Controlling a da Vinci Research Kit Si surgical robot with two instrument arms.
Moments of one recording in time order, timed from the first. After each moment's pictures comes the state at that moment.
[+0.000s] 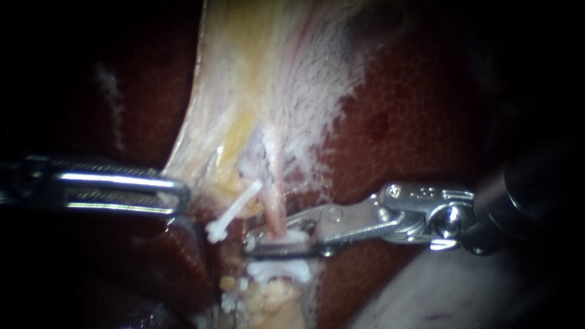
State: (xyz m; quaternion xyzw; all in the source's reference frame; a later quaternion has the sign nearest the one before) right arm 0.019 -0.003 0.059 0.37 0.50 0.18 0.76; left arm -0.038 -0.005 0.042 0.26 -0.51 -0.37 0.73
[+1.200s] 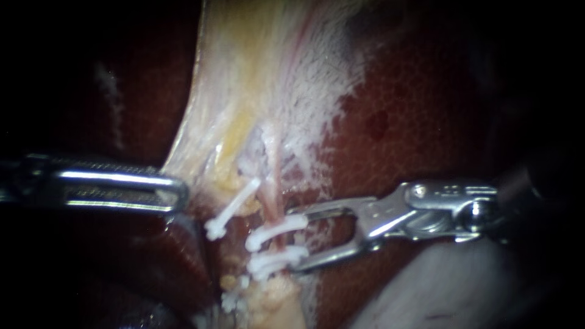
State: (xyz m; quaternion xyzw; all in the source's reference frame) right arm 0.011 -0.002 0.060 0.26 0.54 0.12 0.79; left arm -0.038 -0.005 0.042 0.27 -0.51 -0.37 0.73
